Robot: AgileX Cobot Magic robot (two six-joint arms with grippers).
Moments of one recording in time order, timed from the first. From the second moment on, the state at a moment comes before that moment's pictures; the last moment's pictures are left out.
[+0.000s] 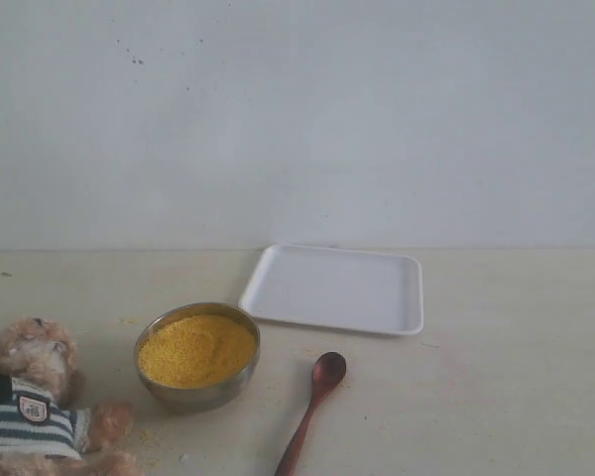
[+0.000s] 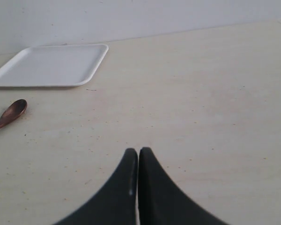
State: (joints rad) left arm 0.44 1.44 -0.47 -1.40 0.76 1.31; right arm 0.07 0.00 0.00 0.01 0.38 0.14
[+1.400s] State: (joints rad) left arm 0.45 1.59 -0.66 -1.59 1.09 1.34; right arm 0.07 0.00 0.00 0.01 0.38 0.14
